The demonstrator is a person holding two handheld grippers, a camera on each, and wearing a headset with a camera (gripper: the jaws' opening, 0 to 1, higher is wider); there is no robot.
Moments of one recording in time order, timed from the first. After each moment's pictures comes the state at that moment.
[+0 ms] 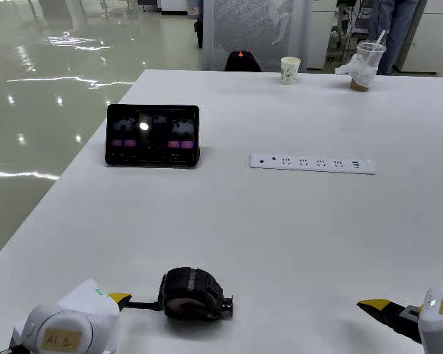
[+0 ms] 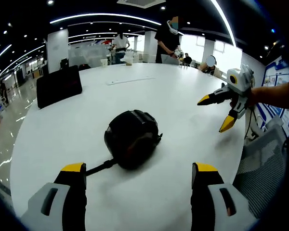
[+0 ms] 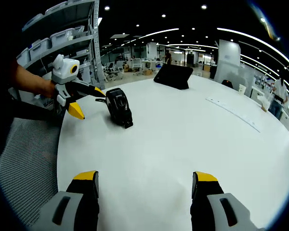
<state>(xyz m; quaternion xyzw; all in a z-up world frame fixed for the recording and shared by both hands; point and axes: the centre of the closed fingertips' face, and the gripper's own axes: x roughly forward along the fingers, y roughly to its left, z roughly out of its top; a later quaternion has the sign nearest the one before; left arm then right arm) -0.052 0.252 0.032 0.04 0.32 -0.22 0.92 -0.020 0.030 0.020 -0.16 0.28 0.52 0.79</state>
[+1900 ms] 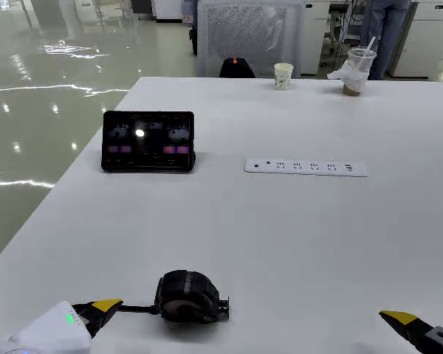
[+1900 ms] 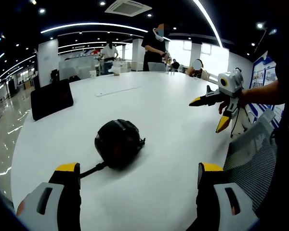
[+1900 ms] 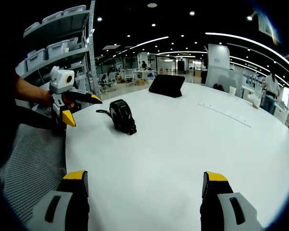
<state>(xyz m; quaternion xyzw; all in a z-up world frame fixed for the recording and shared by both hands) -0.075 0.242 0.055 0.05 0.28 -0.27 0.92 -0.042 0.023 0.039 -0.12 0.26 0.50 0.82</state>
